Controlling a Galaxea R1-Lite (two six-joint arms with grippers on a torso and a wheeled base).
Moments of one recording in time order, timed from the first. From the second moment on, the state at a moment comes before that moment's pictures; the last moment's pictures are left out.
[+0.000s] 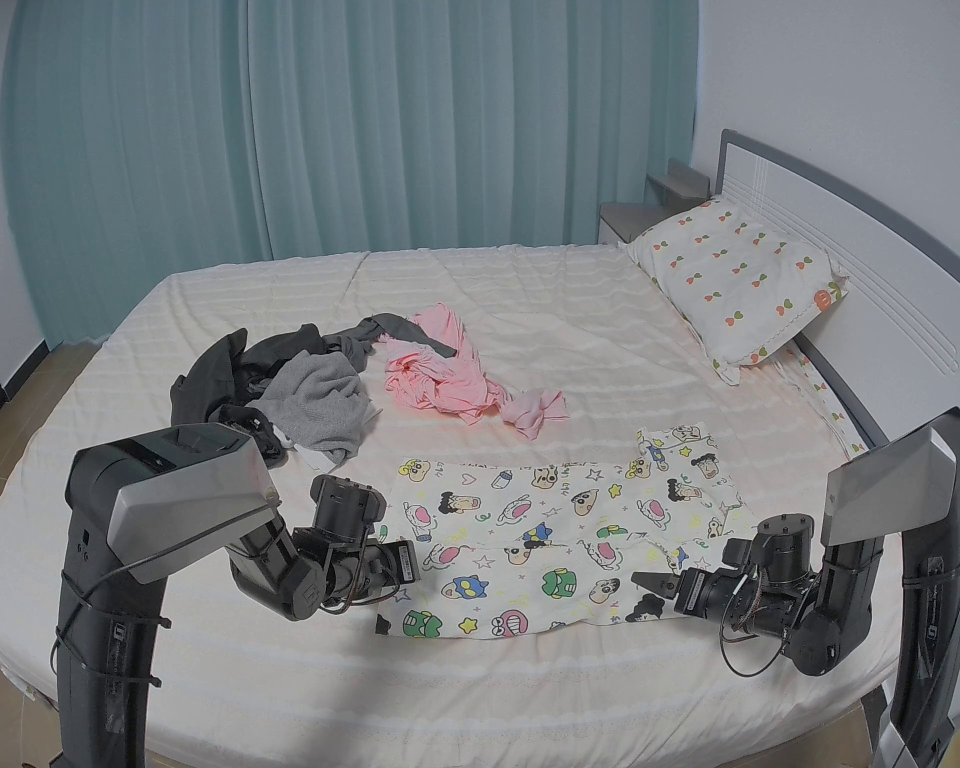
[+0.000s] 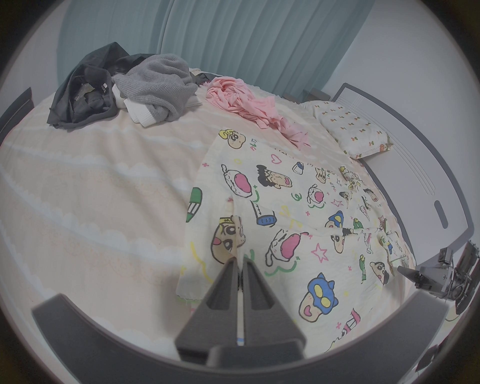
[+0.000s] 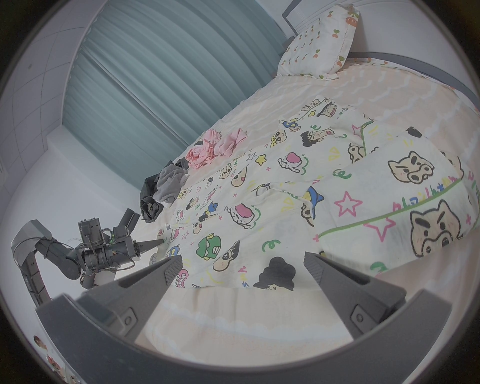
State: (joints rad) left arm -0.38 2.45 -0.99 -0.71 -0.02 -0.47; right arm 0.28 2.36 -0.34 -1.48 0.23 0.58
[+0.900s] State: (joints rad) left arm -0.39 2.48 -1.03 -0.72 -0.02 -0.48; right arm 0.28 2.37 -0.34 -1.49 0.23 0.58
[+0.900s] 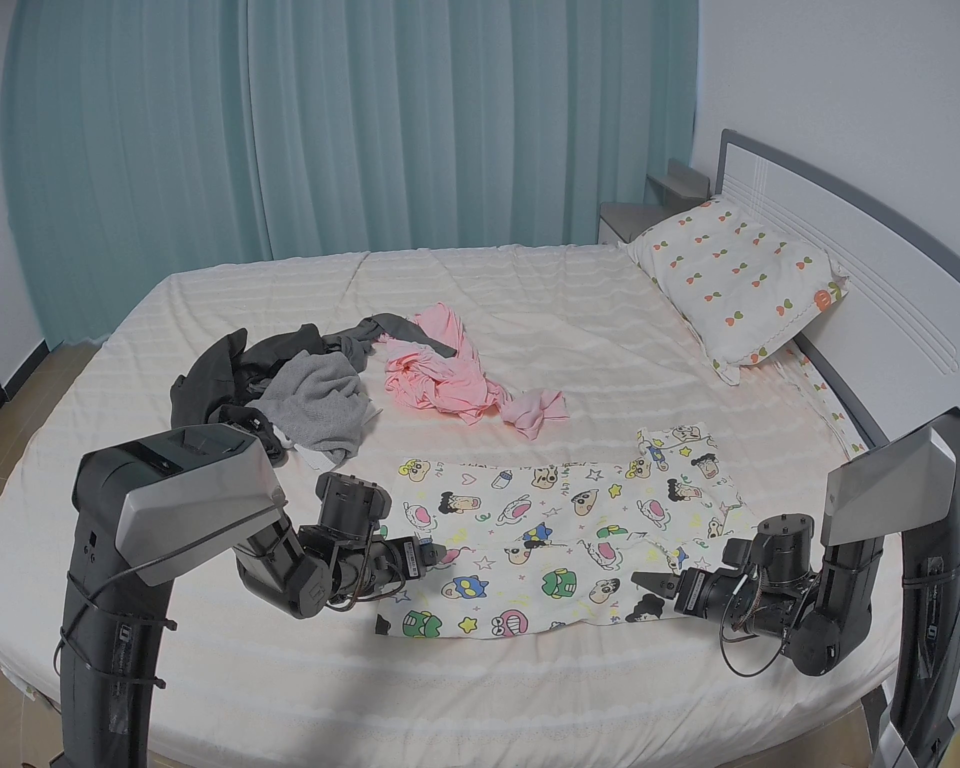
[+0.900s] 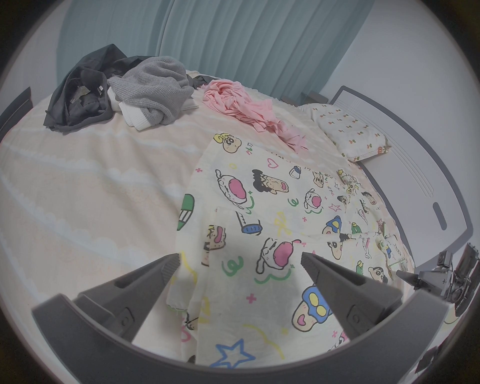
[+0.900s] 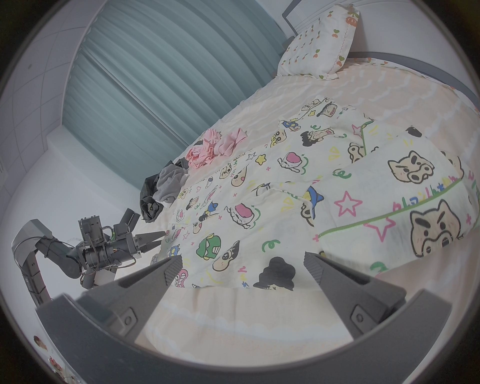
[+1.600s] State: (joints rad) left arm -0.39 2.45 -0.96 -0.72 0.03 -0.48; right arm 0.28 2.37 -0.33 -1.50 0.23 0.58
